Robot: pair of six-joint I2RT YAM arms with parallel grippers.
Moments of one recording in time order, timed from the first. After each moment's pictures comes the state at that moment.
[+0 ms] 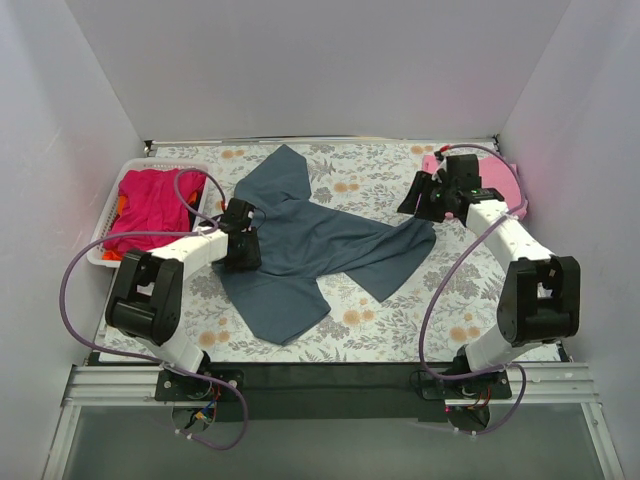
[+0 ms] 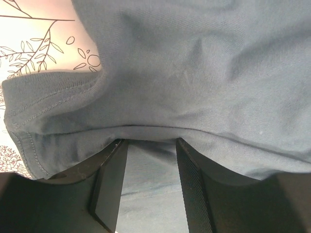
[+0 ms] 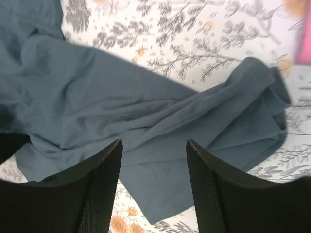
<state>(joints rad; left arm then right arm) -0.31 1.63 0.92 -0.47 -0.15 -0.44 0.11 1.54 1.15 -0.40 -0.31 0.39</state>
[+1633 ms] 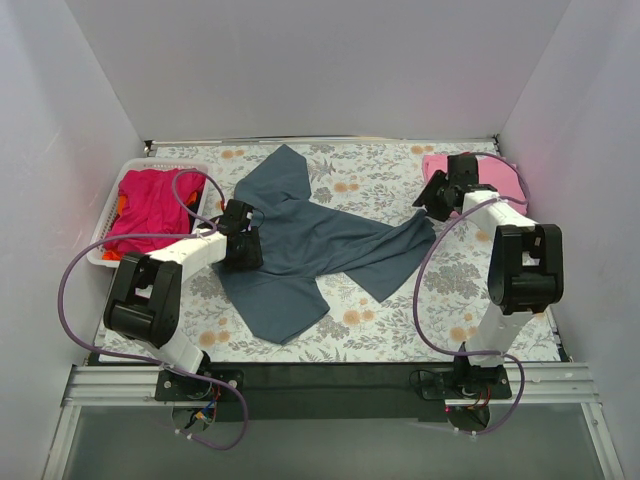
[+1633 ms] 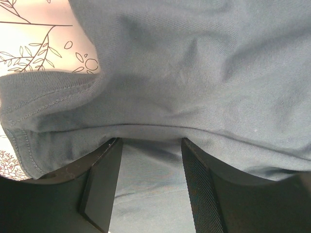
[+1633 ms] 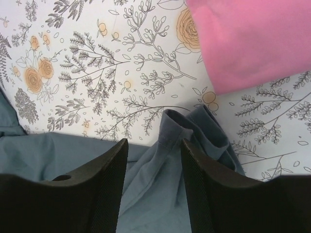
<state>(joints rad) -0.30 1.60 0.89 -0.43 -0.14 -0.43 0.06 1.77 1.21 -0.31 -0.10 0.64</state>
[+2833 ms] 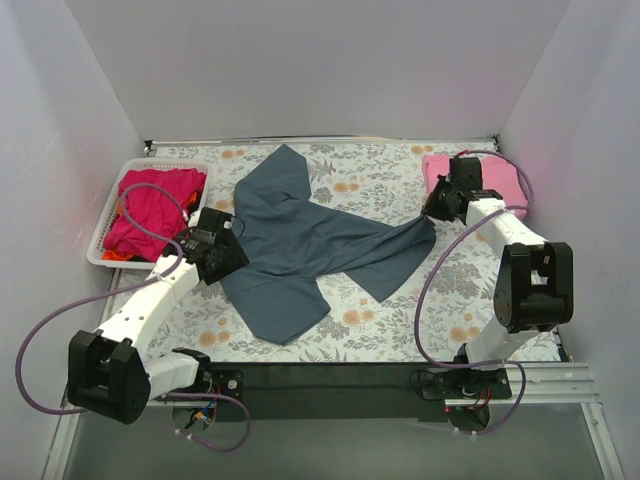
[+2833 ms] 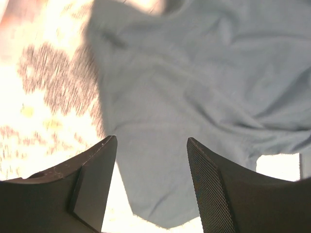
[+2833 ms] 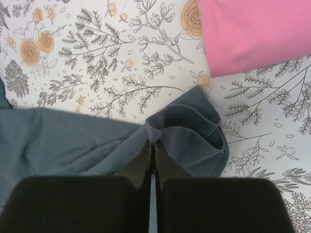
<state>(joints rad) -0.30 1.20 0.86 -0.72 -0.23 -0.74 0.09 1.65 1.15 -0.32 -0.07 0.52</state>
